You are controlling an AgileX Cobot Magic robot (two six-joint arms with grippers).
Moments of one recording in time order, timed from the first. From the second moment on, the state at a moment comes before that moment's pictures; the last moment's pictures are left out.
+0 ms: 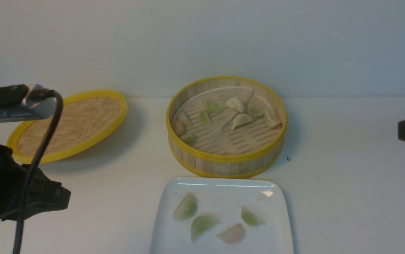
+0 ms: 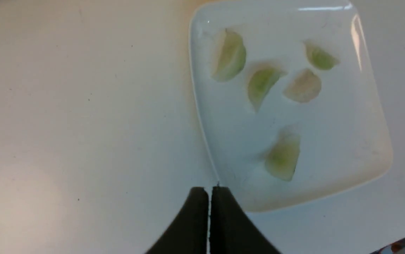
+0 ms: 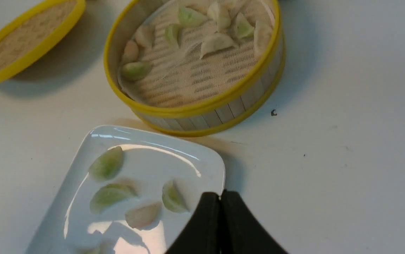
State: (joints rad) right arm 0.05 1.01 -1.00 0.51 1.01 -0.28; left arm -0.01 1.03 -0.86 -0.50 1.08 0.29
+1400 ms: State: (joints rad) right arm 0.37 2.35 -2.01 -0.07 0.91 -0.10; left arm -0.36 1.35 -1.10 -0.29 1.09 0.30
